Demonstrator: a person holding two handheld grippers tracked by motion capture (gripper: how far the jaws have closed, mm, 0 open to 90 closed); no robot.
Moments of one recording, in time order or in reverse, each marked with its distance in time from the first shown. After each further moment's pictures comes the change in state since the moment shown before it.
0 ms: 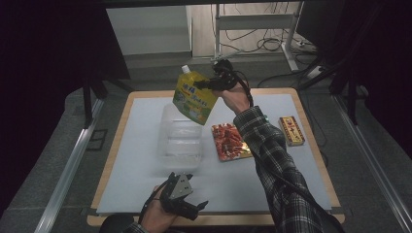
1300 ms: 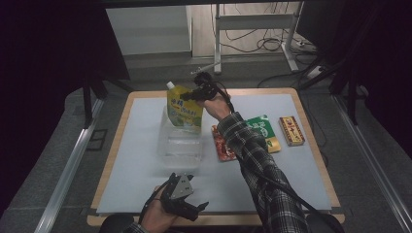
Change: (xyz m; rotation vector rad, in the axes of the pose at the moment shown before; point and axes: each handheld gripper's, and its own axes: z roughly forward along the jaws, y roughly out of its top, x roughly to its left) left arm -0.001 0.000 0.002 0.011 -0.016 0.004; right arm 0.007 -0.020 0.073 0.084 0.032 0.014
